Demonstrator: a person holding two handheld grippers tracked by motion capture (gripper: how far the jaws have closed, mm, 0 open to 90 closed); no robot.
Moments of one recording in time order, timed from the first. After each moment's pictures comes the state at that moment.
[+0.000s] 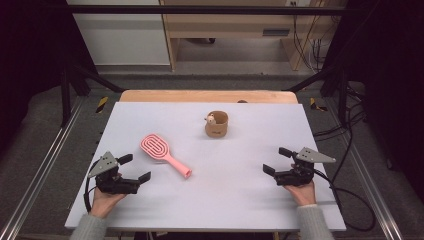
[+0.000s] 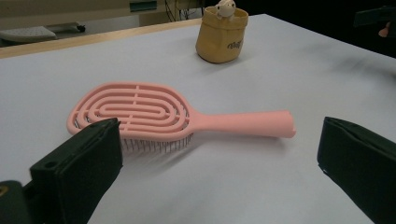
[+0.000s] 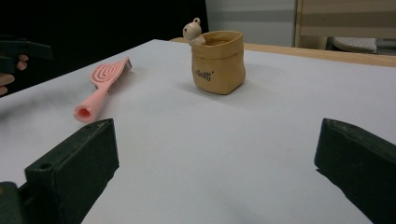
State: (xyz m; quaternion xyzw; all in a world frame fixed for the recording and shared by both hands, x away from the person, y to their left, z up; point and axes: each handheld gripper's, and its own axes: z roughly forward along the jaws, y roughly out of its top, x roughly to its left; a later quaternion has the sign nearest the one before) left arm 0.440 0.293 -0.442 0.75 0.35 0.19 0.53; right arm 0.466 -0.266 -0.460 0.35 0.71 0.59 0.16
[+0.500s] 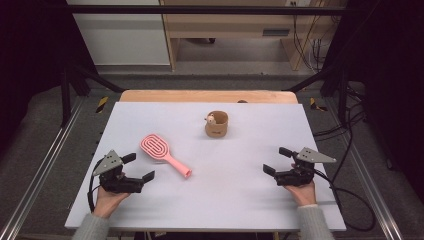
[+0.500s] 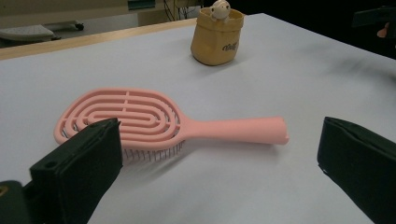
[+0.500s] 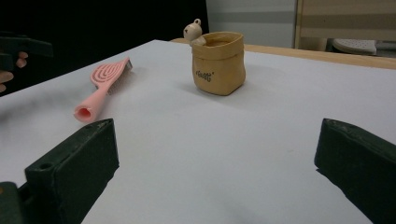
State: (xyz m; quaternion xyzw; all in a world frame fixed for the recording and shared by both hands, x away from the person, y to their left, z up) left arm 0.441 0.279 -0.436 0.75 0.35 0.19 0.53; right arm 0.465 -0.267 -0.459 0.35 0.71 0.59 0.17
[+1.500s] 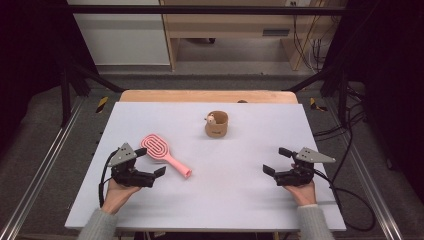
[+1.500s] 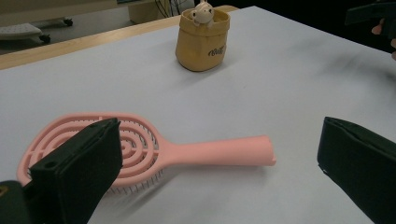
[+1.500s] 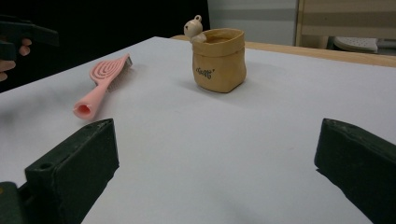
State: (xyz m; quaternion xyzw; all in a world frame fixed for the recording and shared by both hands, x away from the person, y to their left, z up) left arm 0.455 0.247 -0.420 0.77 0.33 0.18 0.51; right arm 0.466 -0.266 -0.460 0.35 0.71 0.59 0.17
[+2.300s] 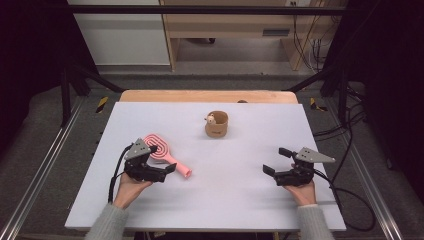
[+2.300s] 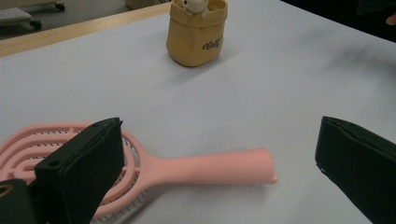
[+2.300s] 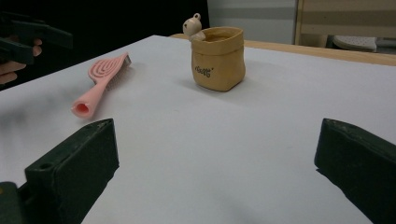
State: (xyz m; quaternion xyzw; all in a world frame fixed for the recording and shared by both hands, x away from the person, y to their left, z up) left arm 0.472 0.220 -0.424 0.79 0.34 0.17 0.49; right arm 0.466 -0.266 -0.461 0.35 0.72 0.58 0.17
